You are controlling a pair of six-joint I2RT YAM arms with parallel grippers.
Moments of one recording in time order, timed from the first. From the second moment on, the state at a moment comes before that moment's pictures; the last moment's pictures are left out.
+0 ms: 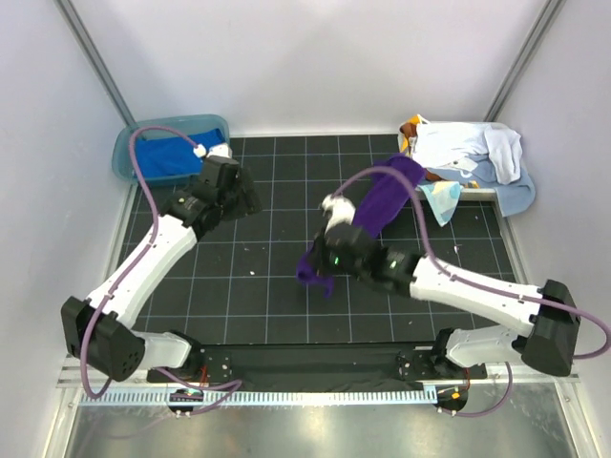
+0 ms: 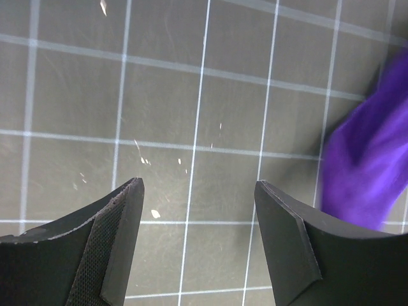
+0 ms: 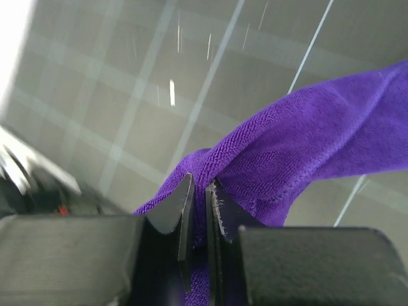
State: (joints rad) left arm -0.45 1.31 1.27 -0.69 -0.23 -0.57; right arm 1.00 1.25 1.03 -0.36 0.25 0.66
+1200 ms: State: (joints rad) left arm -0.60 1.95 1.43 -0.41 0.08 -0.55; right arm 0.89 1.30 0.94 -0.59 0.59 0.76
